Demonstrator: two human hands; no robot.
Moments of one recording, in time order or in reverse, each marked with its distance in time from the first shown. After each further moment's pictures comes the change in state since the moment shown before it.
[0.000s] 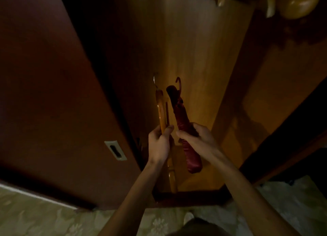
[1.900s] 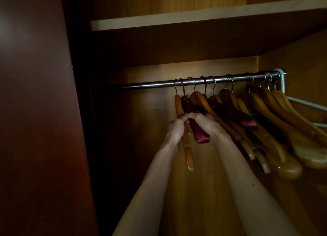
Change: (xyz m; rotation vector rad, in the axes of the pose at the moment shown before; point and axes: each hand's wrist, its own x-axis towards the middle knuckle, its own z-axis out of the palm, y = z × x) left_hand 0.147 0.357 0.083 -0.041 -0.130 0.362; right_hand 0.155 -0.335 -0.127 0.120 0.302 -0.400
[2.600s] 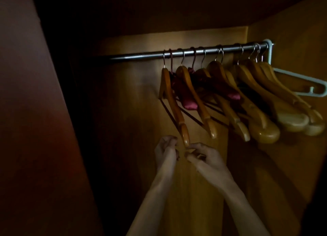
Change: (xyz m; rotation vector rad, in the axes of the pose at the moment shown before) left_hand -0.080 -0.119 -0.022 -0.093 0.179 -0.054; right_hand -0.141 0.115 0.005 -0.284 -0.027 -0.055
